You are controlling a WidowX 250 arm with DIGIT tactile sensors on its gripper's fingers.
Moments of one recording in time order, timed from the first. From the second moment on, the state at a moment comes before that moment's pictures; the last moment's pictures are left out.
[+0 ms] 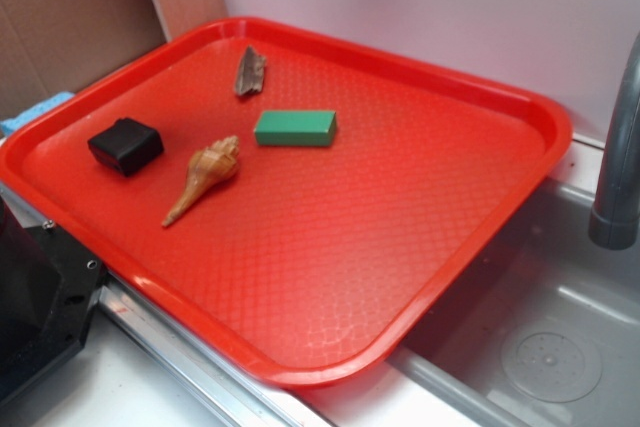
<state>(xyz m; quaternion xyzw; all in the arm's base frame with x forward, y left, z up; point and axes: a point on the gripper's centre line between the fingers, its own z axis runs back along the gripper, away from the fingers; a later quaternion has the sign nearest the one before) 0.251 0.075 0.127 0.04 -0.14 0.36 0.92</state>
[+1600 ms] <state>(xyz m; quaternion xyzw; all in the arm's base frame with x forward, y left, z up) 0.314 0.095 0.016 0.05 -0.16 0.41 0.90</state>
